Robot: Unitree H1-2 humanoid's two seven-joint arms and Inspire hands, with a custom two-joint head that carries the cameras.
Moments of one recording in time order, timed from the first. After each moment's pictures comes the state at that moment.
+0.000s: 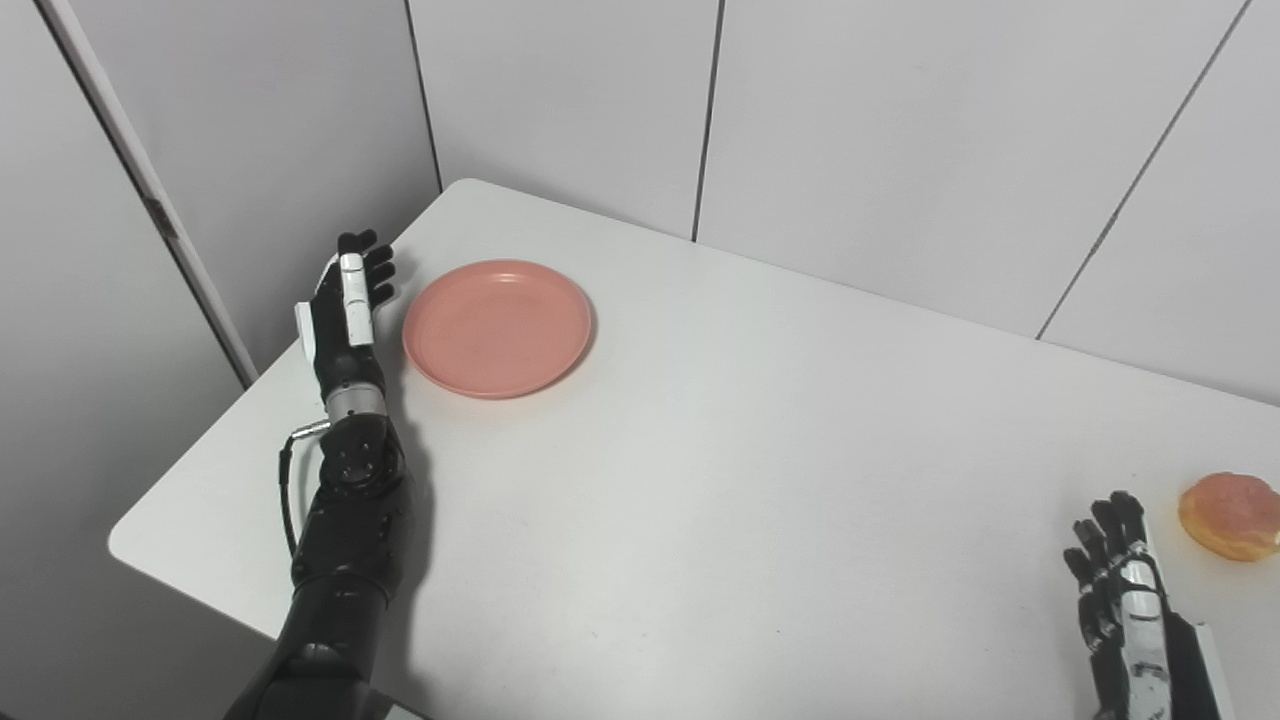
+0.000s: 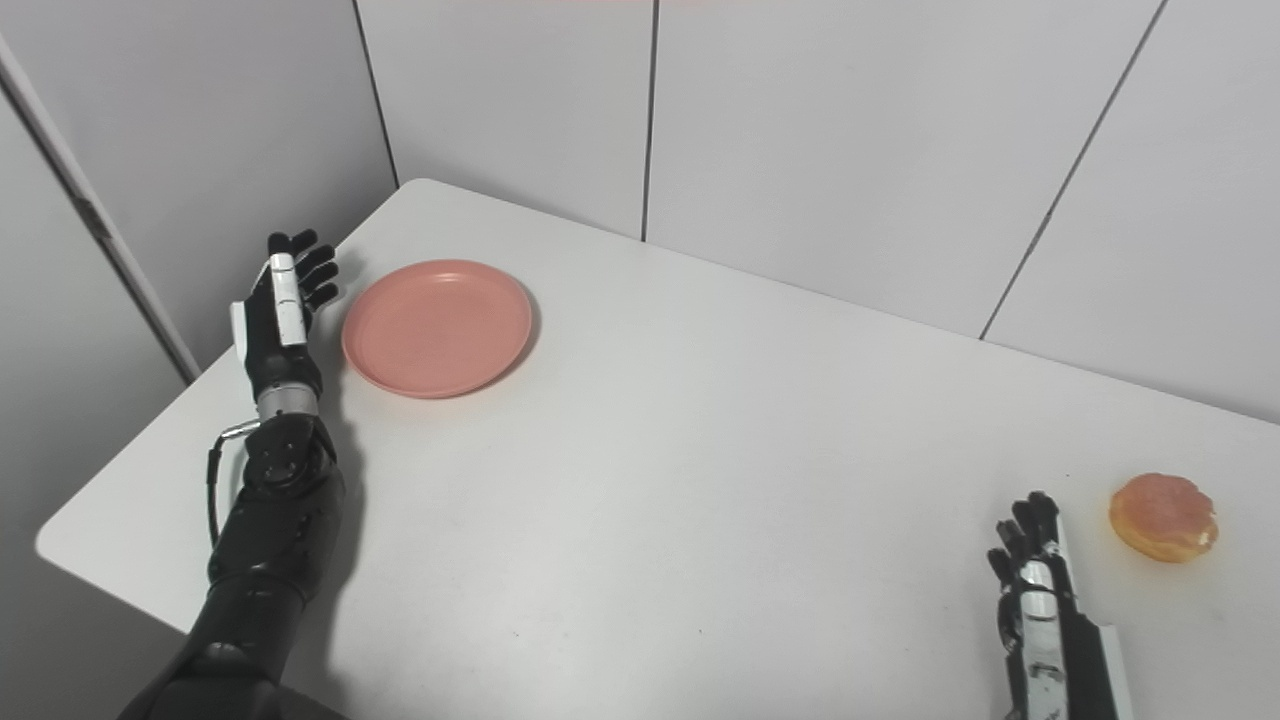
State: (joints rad) left arm -0.41 0.32 0.41 0.55 -0.15 -0.27 0.27; right arm -0.03 -0.08 0.03 -0.11 0.14 -0.02 0.15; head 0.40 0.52
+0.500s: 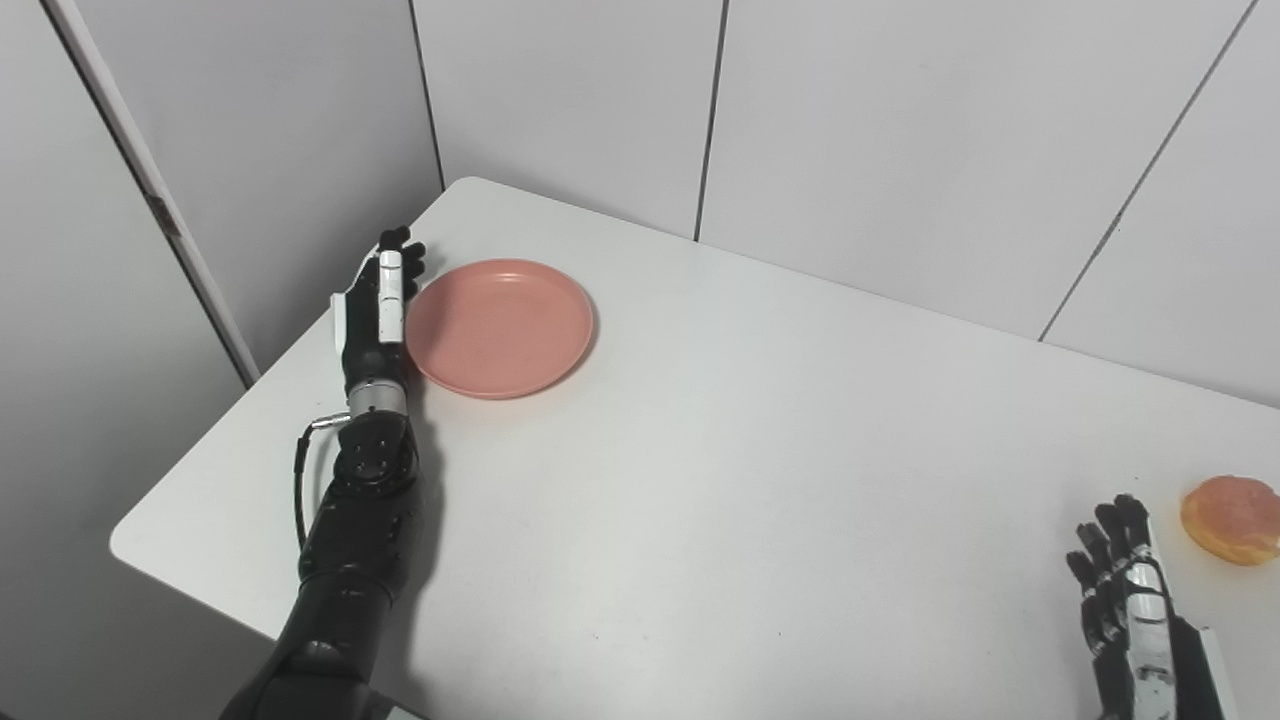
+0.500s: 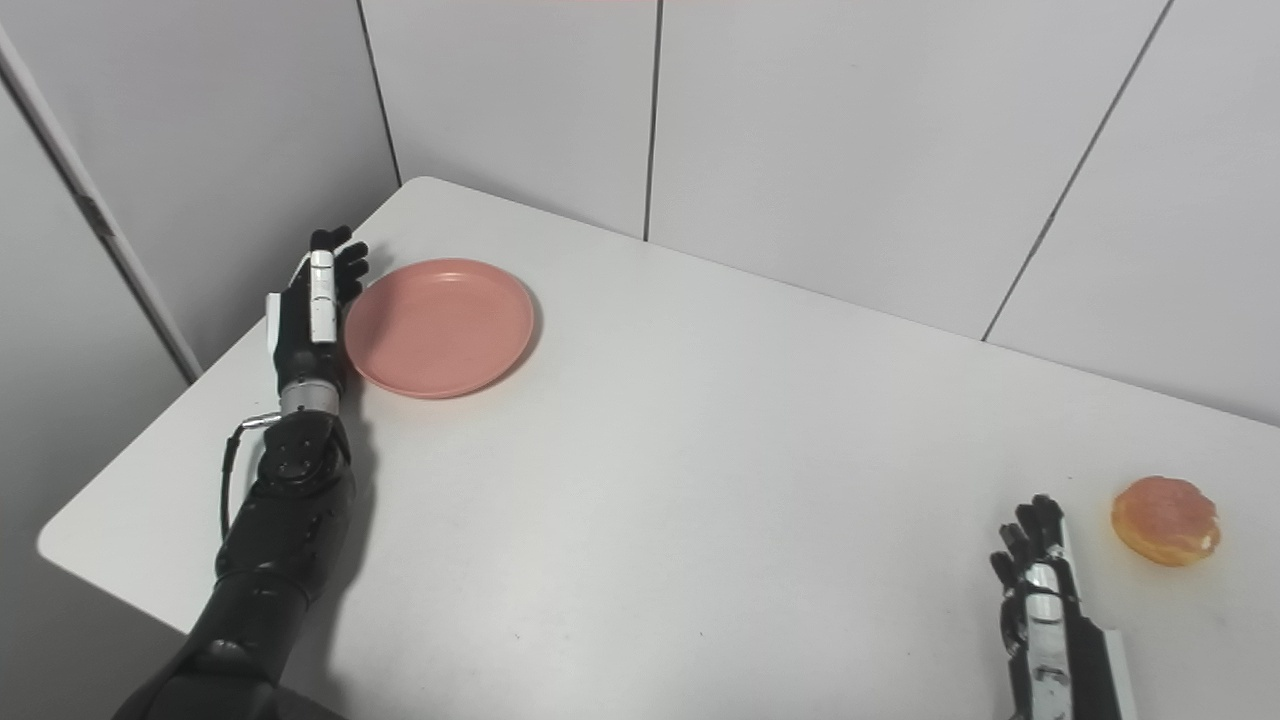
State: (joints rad) left arm -0.40 0.32 0.37 0.53 -0.13 -0.20 0.26; right arm -0.03 -0.08 0.03 -0.12 0.15 -0.01 0.15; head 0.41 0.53
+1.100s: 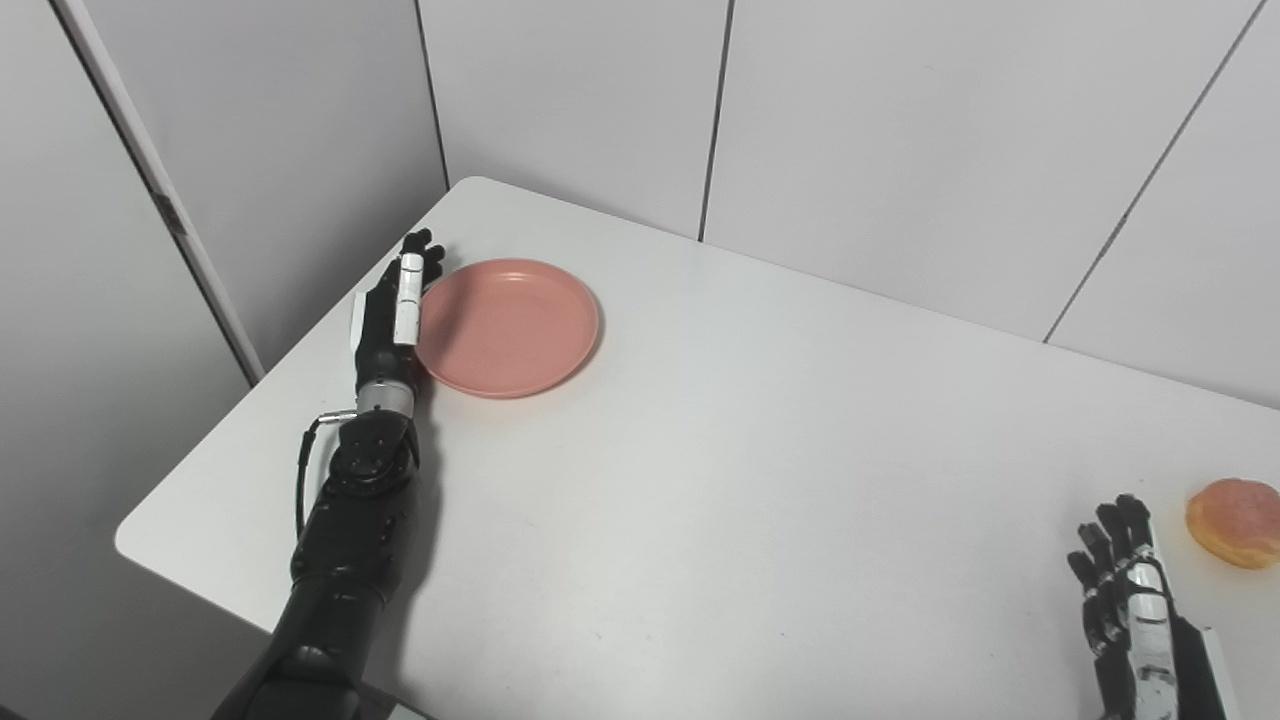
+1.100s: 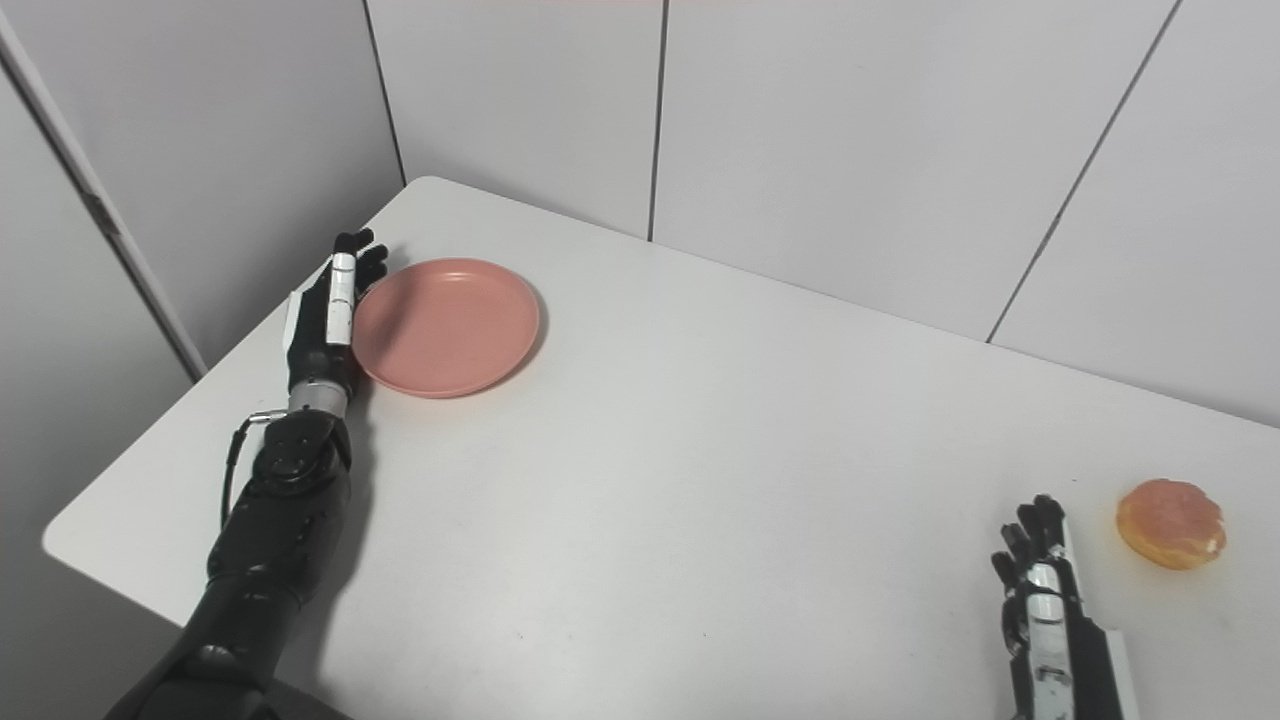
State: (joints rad) left arm -0.38 0.34 0.33 0.48 -0.19 -0.12 0.15; right arm -0.03 -0.08 0.03 -0.12 0.15 -0.01 0.15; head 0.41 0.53
